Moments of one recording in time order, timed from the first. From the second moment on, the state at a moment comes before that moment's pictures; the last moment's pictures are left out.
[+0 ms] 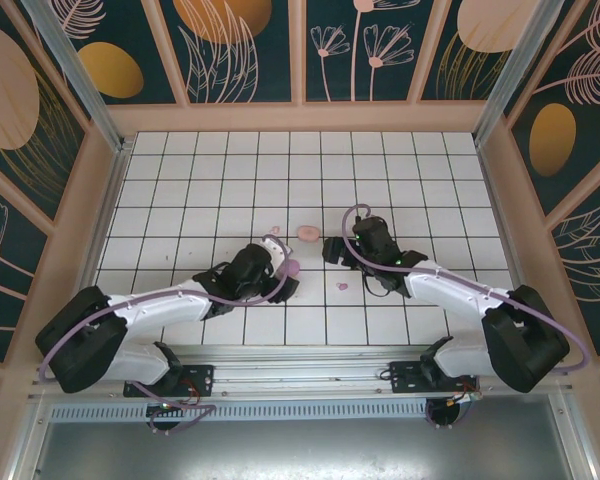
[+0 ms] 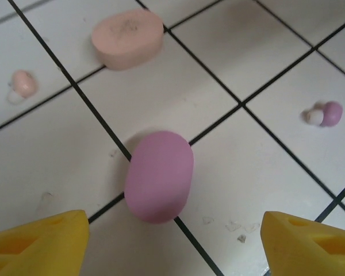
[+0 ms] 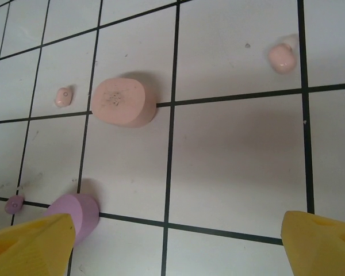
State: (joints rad) left arm -0.85 1.35 0.57 0.04 -0.07 -0.18; right arm 0.65 1.30 0.65 -0.13 0.04 0.70
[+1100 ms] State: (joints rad) left arm -0.86 1.58 0.58 0.18 -0.03 -0.08; right arm 0.56 1.26 0.62 -0.10 -0.14 0.79
